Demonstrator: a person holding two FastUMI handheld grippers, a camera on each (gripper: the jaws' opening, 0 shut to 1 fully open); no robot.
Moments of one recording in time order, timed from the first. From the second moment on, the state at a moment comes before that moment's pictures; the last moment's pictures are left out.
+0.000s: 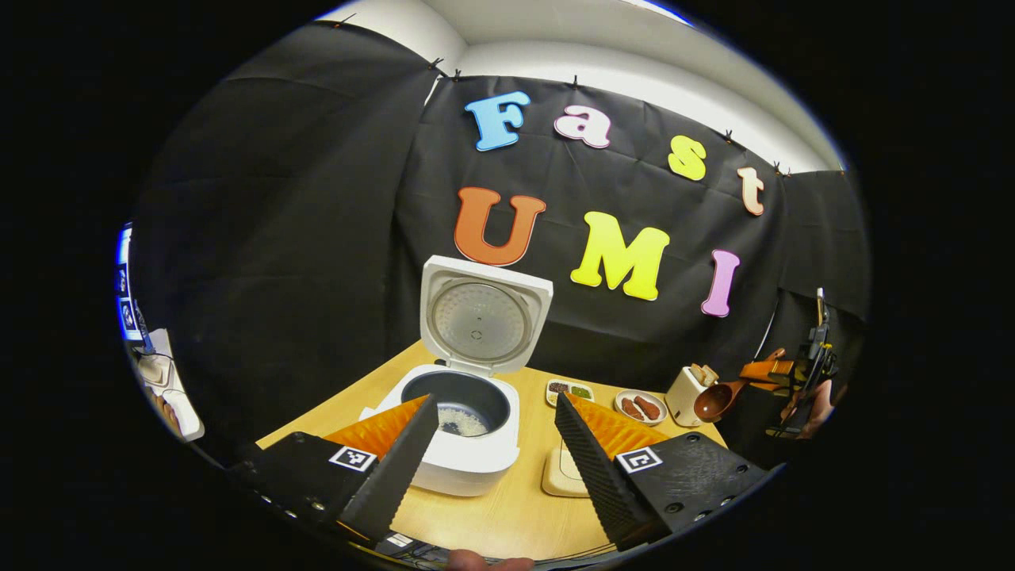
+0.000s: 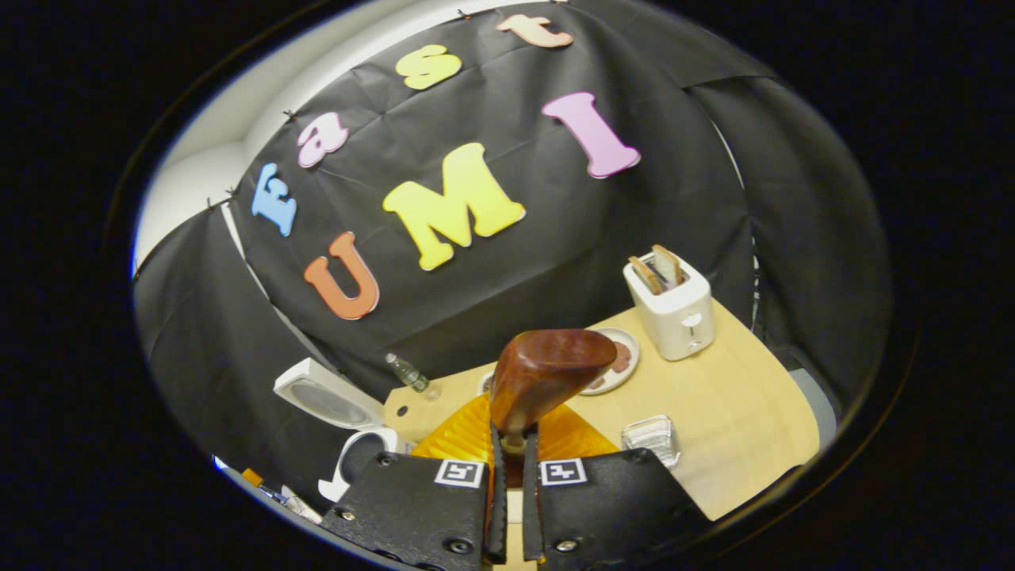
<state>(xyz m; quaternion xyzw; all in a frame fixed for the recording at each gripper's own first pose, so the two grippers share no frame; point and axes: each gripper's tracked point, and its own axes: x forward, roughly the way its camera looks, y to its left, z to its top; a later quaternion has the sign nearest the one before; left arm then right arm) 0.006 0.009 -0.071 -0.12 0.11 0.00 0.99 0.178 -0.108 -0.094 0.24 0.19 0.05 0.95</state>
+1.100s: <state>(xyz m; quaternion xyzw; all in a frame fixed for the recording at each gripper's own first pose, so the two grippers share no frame) 0.000 -0.034 -0.067 -0.11 0.14 0.01 0.98 0.219 -0.203 -0.262 0.11 0.27 -0.03 0.96</state>
